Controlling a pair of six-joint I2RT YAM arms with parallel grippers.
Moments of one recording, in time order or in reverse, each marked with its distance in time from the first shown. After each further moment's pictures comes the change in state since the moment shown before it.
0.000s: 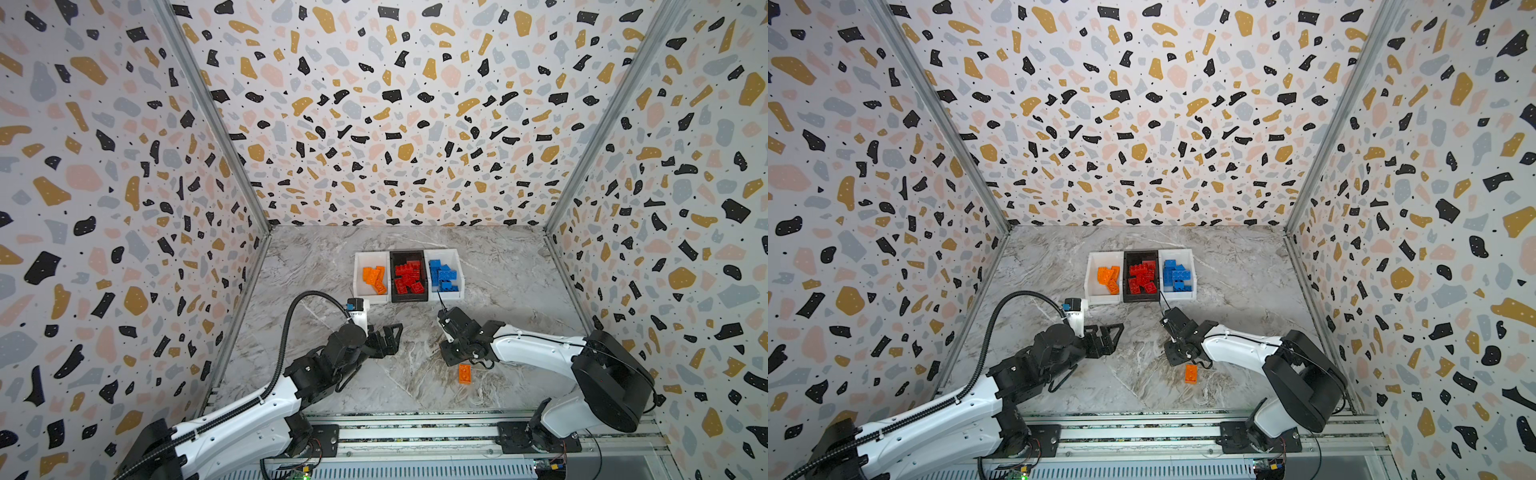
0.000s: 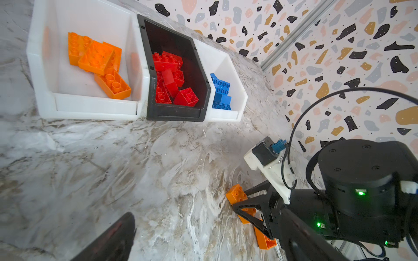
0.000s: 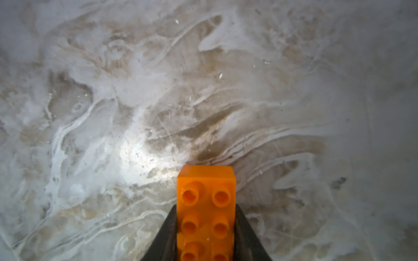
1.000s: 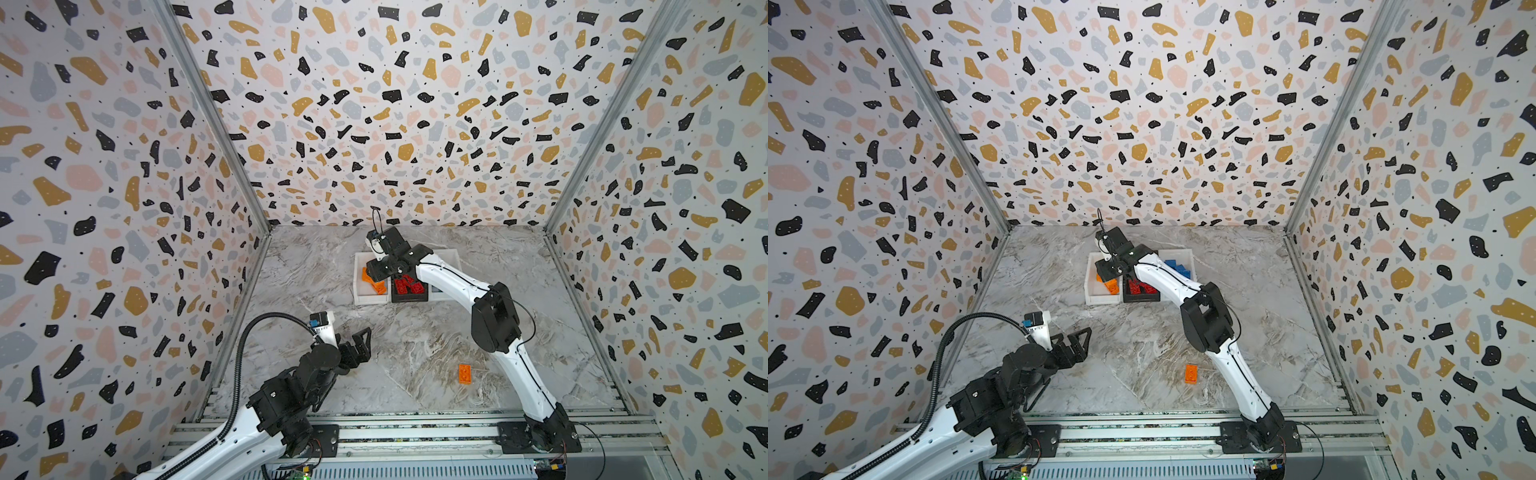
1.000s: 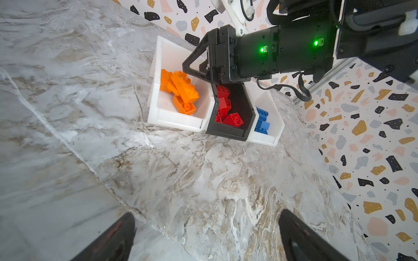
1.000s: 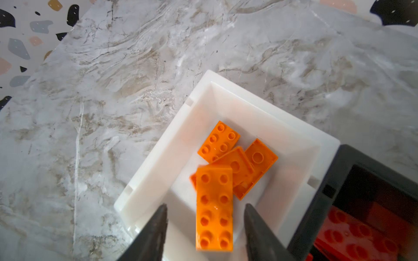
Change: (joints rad) left arm 0.000 -0.355 -0.069 -0.319 -0.236 -0.055; right arm -0.044 0.928 1.482 -0.178 -0.152 -0.221
